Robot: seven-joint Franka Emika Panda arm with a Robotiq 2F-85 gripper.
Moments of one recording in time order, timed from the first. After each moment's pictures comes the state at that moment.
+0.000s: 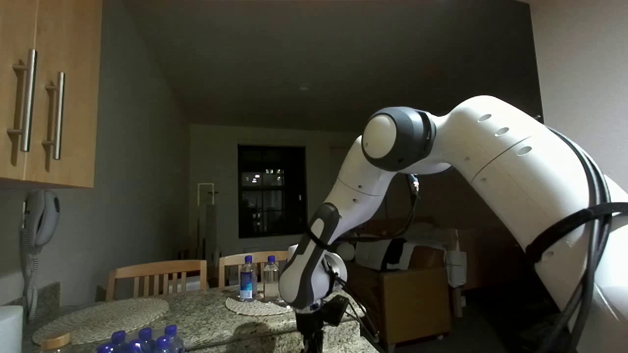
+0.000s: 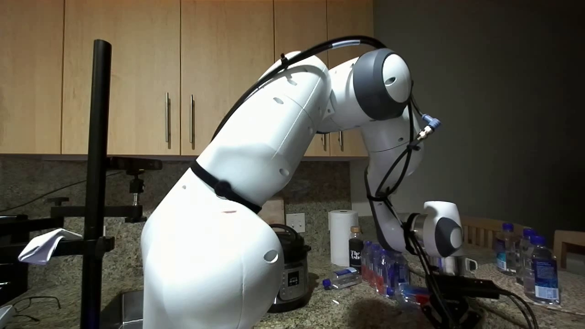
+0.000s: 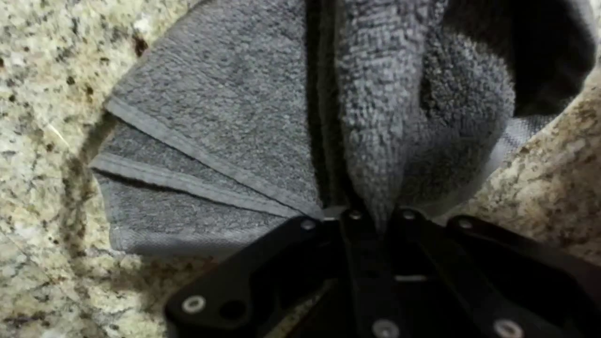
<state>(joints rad) -0.07 0.59 0.02 -1.98 -0.14 2.51 -0.50</state>
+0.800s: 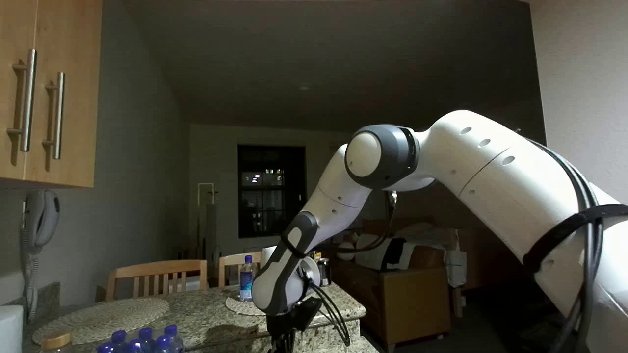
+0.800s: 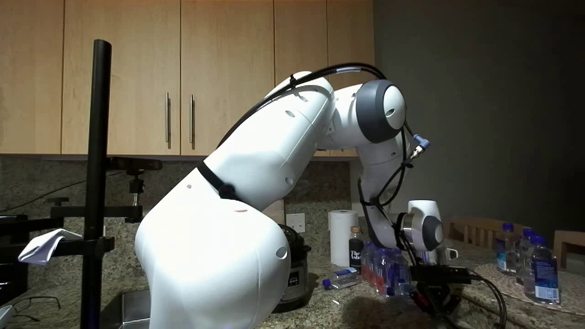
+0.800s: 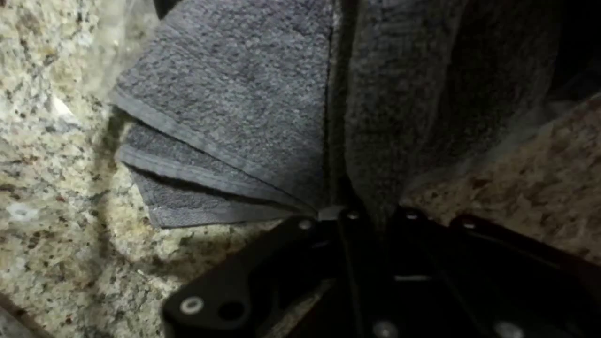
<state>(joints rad) 0.03 0.71 0.02 -1.78 -0.15 2.51 -0.36</state>
